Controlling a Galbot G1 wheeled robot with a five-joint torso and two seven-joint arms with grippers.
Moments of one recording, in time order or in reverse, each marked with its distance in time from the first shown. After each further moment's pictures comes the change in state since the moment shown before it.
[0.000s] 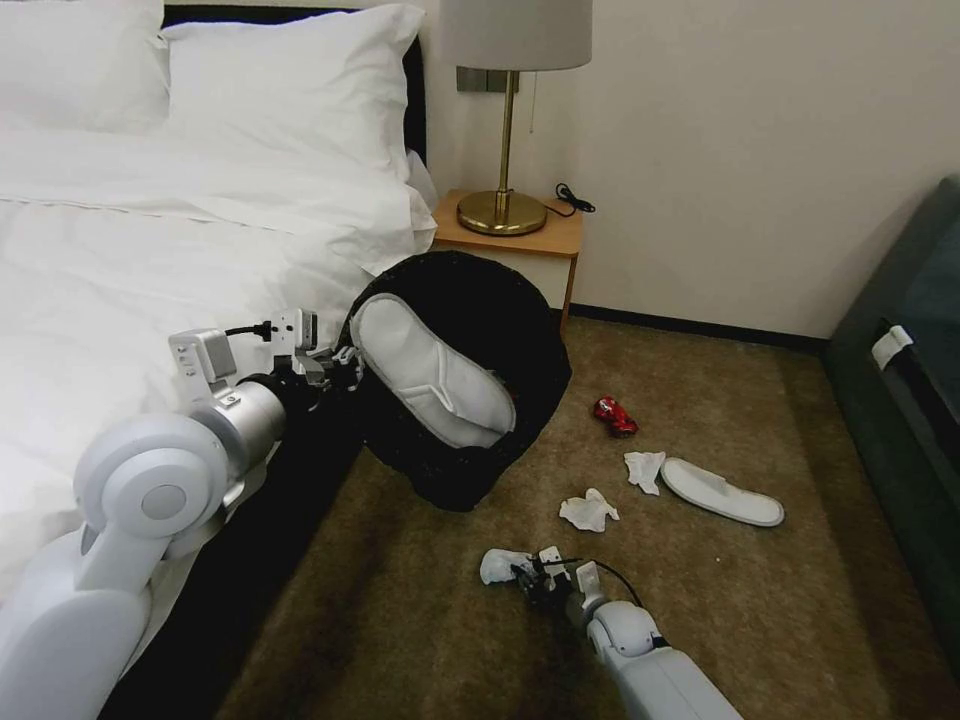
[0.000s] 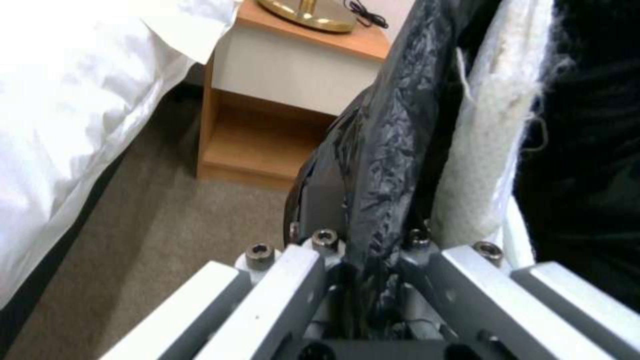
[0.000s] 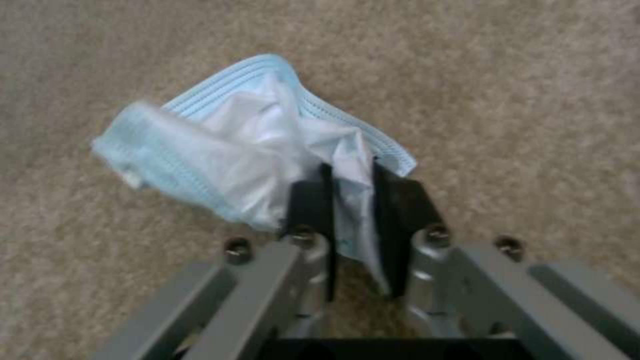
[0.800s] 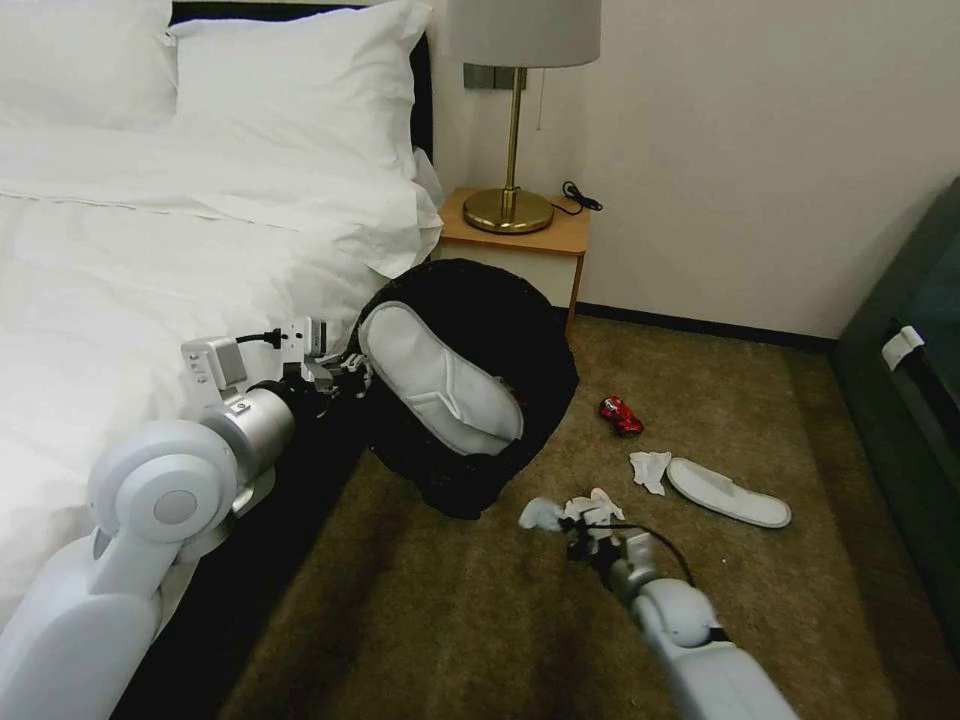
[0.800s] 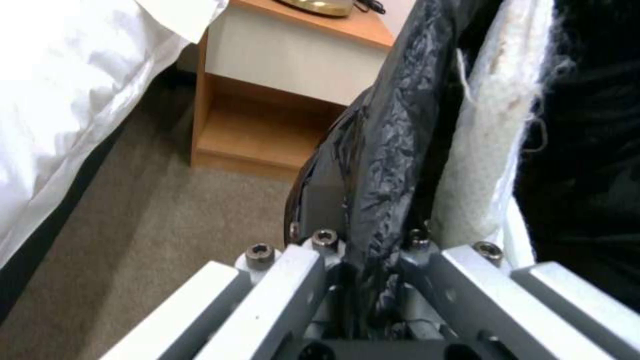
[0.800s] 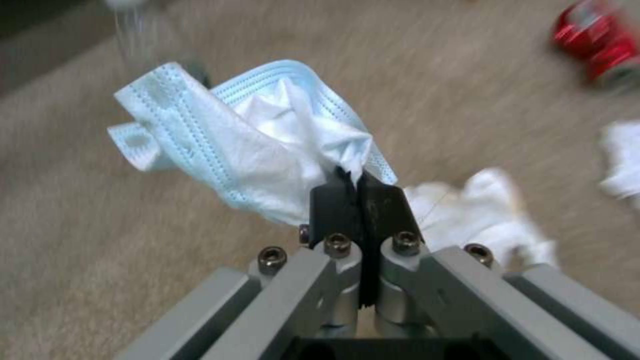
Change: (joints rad) left arm 0.021 -0.014 0.012 -0.003 0.018 0.000 0.017; right arm -0.186 -0.148 0.221 0.496 0.075 -0.059 0.048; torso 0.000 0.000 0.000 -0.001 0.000
